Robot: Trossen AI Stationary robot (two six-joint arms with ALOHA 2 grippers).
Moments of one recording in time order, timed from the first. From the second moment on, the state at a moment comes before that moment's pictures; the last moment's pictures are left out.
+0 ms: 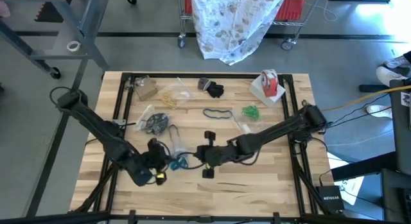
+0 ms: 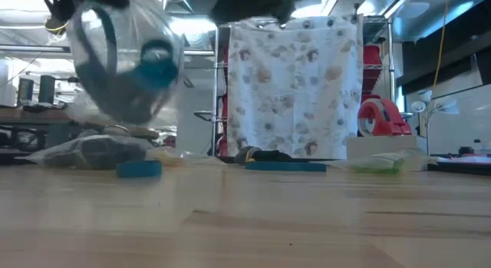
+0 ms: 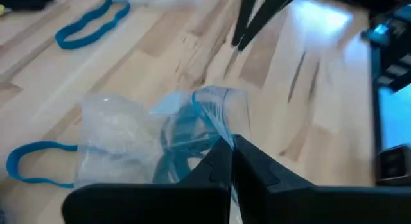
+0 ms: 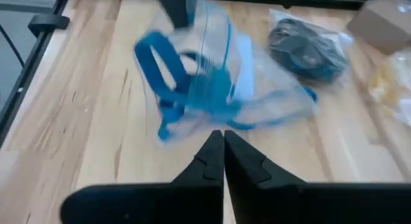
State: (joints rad) left arm -0.73 1.36 0.95 -0.49 -0.75 -0.94; right arm 0.37 1.85 1.43 -0.30 0.35 0.20
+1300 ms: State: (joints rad) left arm -0.73 0.68 0.96 -0.73 -0.85 -0.75; right arm 0.09 2.28 1.43 0.22 0.21 0.58
